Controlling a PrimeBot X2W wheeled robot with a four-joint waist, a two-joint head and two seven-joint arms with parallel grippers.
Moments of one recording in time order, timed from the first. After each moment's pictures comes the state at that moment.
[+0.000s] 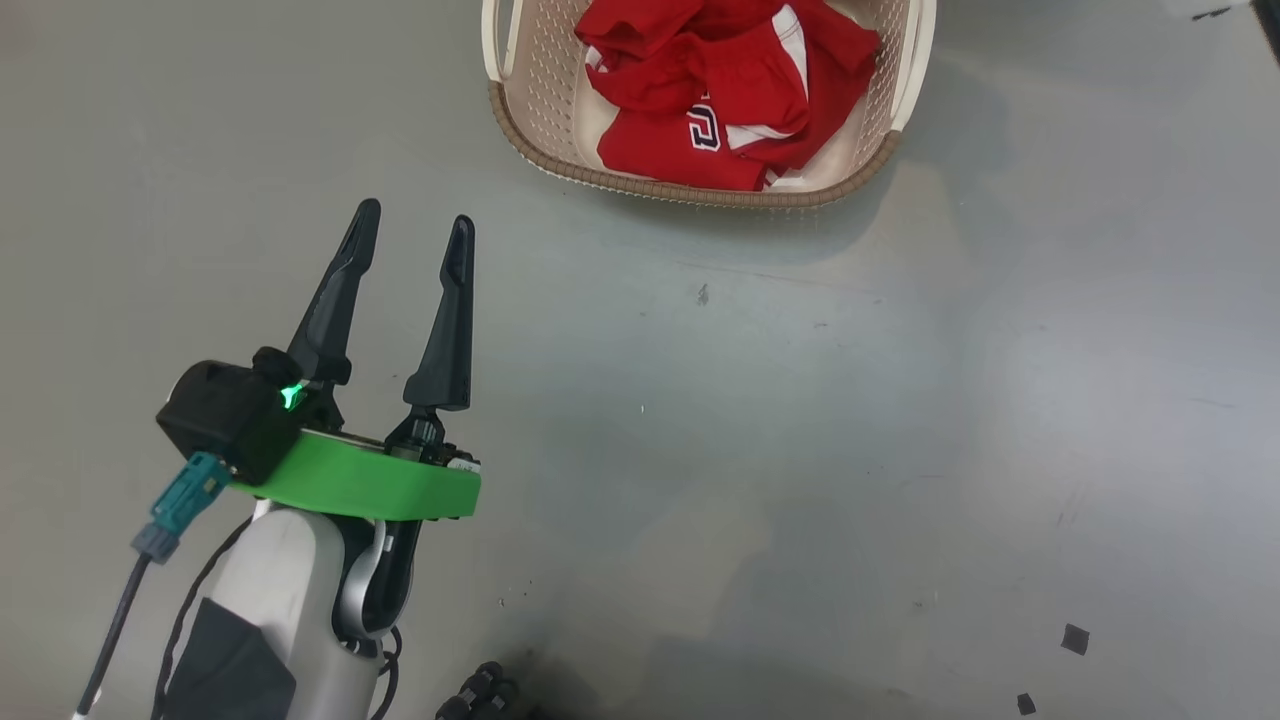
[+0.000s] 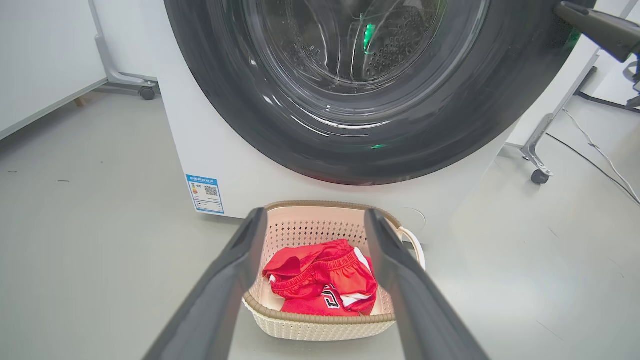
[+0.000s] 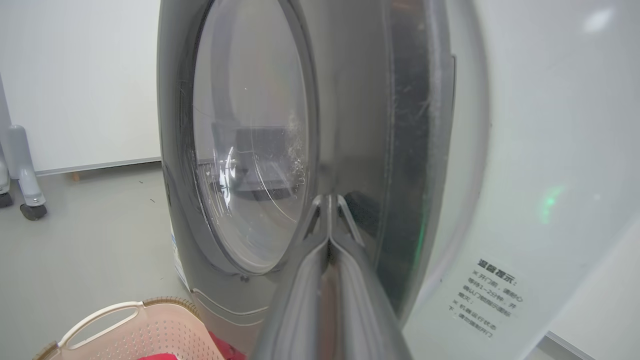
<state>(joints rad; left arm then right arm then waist) -0.34 0.04 -0.28 0.05 -0.45 -0.12 -0.25 -1.04 -0.39 0.36 0.26 0.19 0.13 -0.12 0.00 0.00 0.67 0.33</state>
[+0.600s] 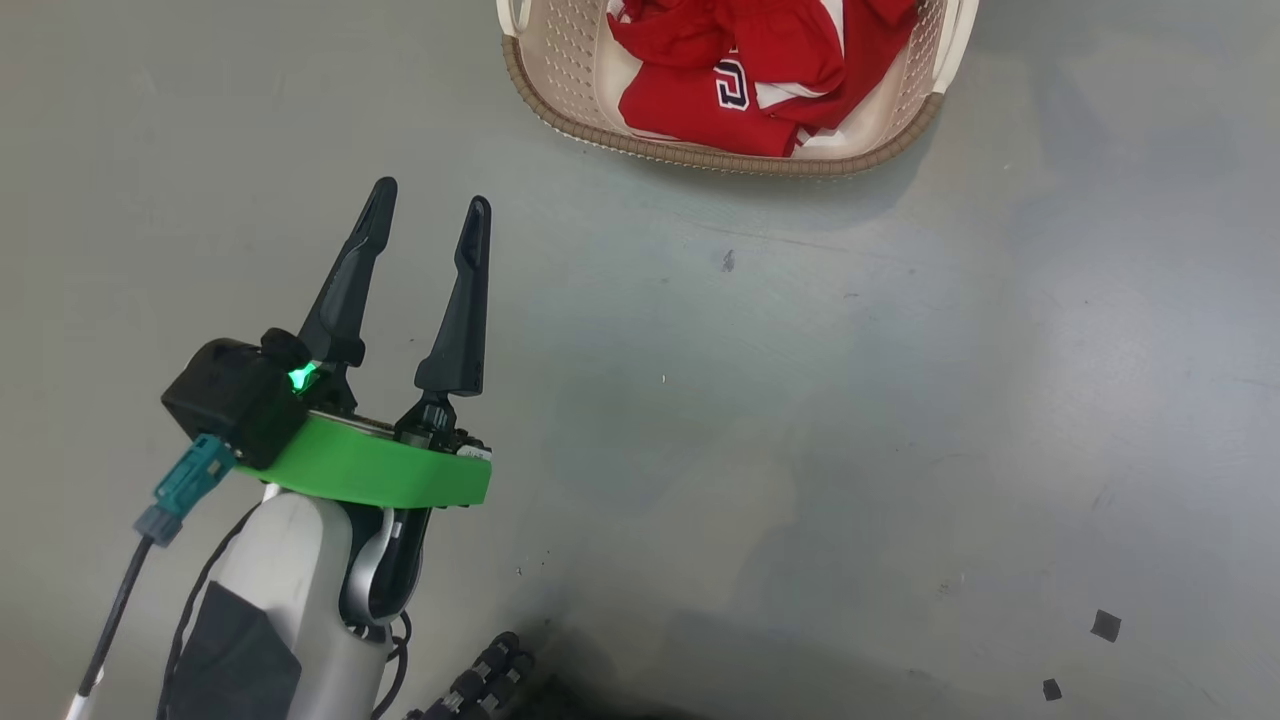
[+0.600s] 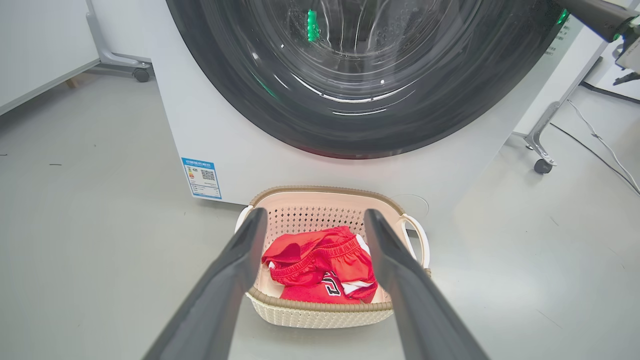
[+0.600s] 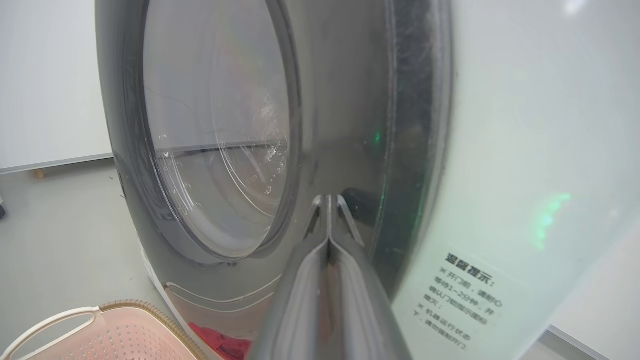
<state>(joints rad) -0.38 0.03 -0.29 0.06 -0.47 -0.12 -0.25 -1.21 -0.43 0.34 0.38 0.19 0.13 -0.10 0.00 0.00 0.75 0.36</state>
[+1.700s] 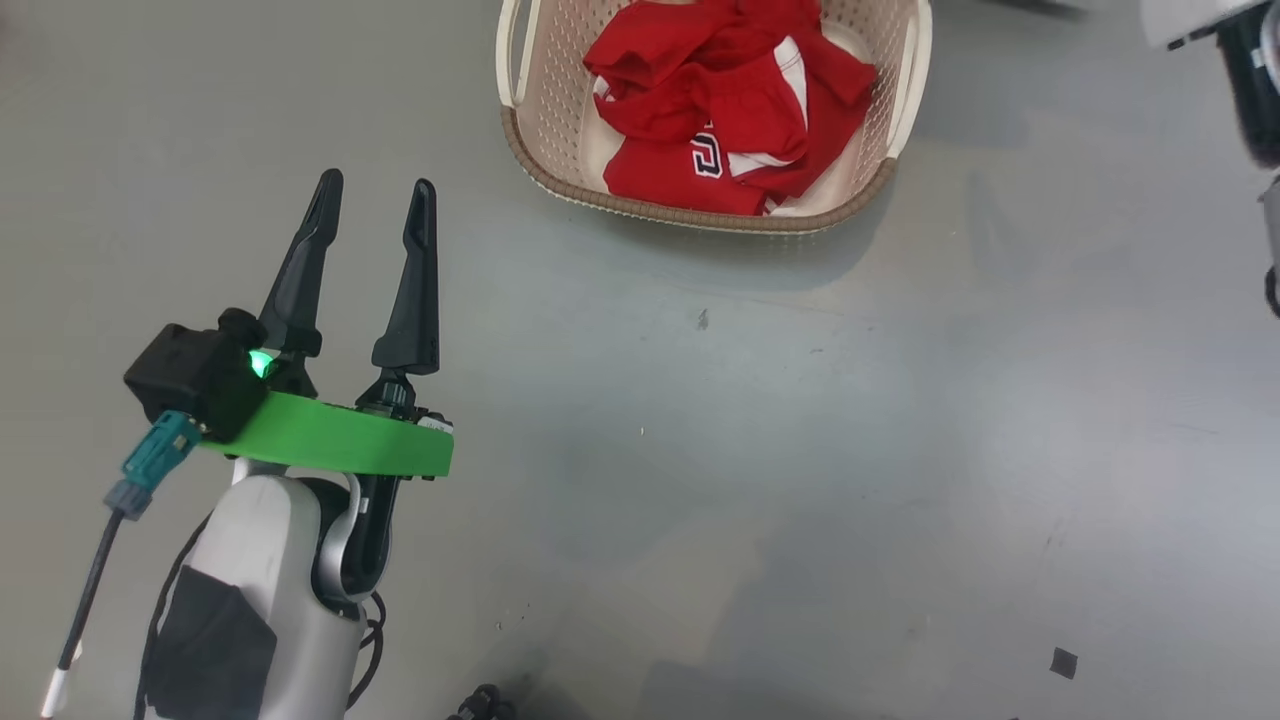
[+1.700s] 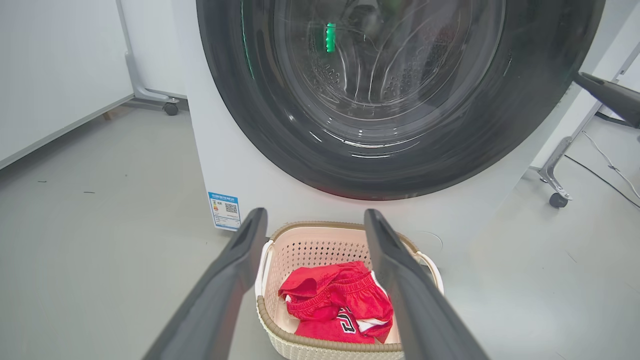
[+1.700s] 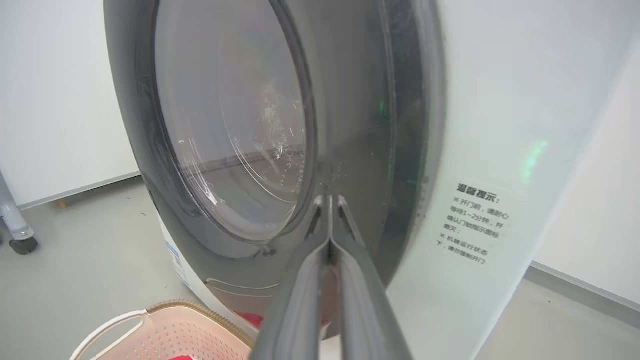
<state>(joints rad) -0.41 0.02 -0.23 0.14 -0.47 -0.13 -0.25 -1.06 -0.34 0.34 0.55 0.27 0.13 -0.25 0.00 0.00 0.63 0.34</state>
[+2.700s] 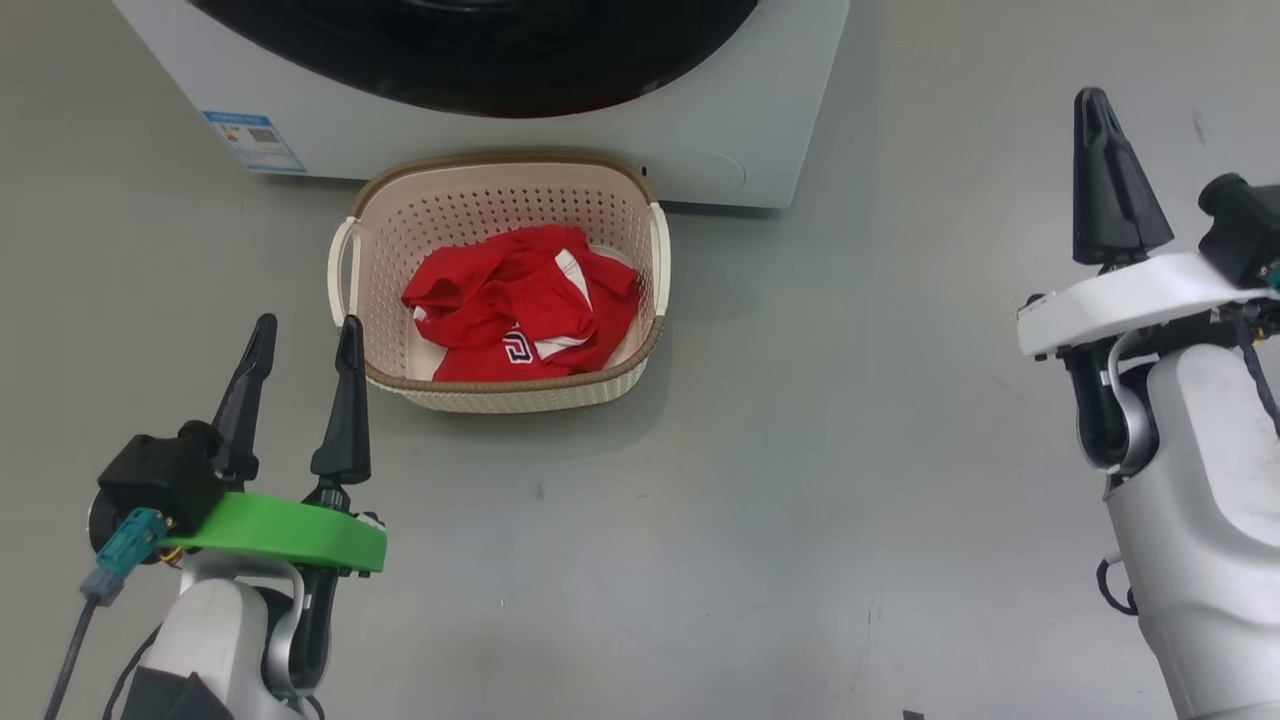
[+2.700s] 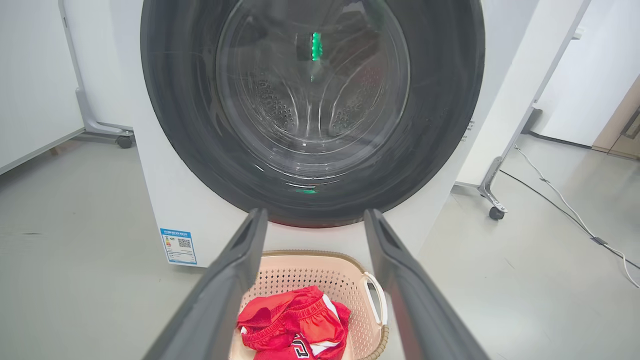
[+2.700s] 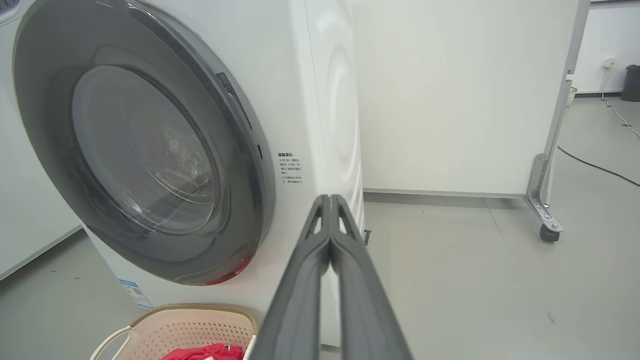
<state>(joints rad) -0.27 0.08 -0.15 0.22 -0.44 -0.13 -0.26 -0.57 -0.18 0.16 0.40 0.41 0.11 -0.25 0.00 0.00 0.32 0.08</state>
